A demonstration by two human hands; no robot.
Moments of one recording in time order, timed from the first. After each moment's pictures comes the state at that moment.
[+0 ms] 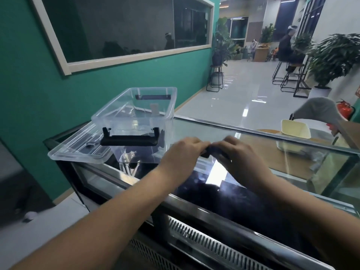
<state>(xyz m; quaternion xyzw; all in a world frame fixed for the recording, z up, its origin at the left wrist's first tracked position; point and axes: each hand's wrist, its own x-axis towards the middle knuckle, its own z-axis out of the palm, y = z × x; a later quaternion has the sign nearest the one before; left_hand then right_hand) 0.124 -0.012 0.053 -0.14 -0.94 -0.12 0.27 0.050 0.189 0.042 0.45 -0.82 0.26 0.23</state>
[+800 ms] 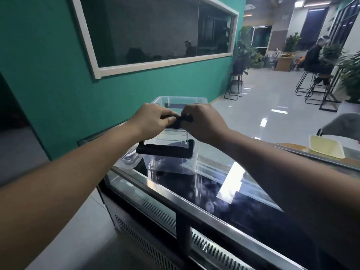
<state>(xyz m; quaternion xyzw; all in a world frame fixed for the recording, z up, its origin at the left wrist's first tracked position) 0.140 -0.186 0.162 0.03 -0.96 -0.16 0.23 0.043 -0.012 0.152 0.45 -0.83 0.27 0.20</state>
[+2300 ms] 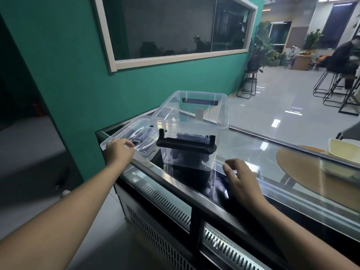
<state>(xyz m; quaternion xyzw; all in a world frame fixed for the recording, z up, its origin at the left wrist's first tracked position) 0.199 -0.331 -0.008 0.42 -0.83 -0.22 0.29 0.057 0.059 -0.028 0.29 -0.87 0.41 0.05</state>
